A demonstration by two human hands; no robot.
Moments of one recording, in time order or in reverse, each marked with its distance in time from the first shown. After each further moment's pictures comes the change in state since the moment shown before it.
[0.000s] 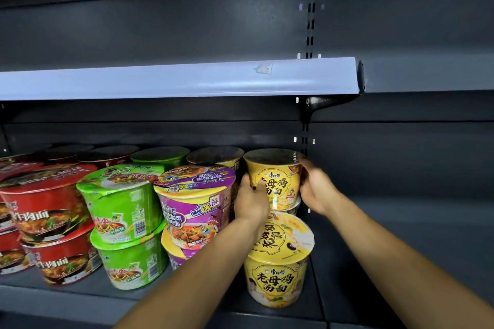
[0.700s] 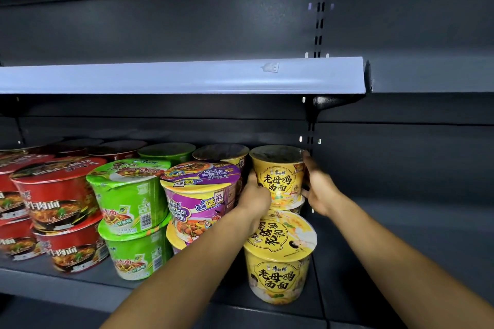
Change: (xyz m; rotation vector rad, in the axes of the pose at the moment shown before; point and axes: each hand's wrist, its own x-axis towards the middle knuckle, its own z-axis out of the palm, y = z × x) left_hand -0.001 0.013 -0.010 0.104 -0.189 -0.029; right_hand -0.002 0.001 0.005 -0.185 0.120 -0.007
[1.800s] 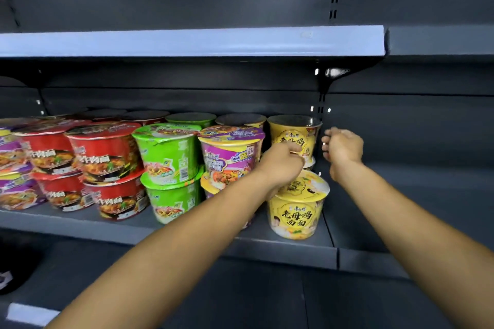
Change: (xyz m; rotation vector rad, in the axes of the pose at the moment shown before) left_hand -0.110 0.029 -0.037 0.258 -0.183 0.221; right_hand -0.068 -0.006 0.015 -0.087 0.489 -0.203
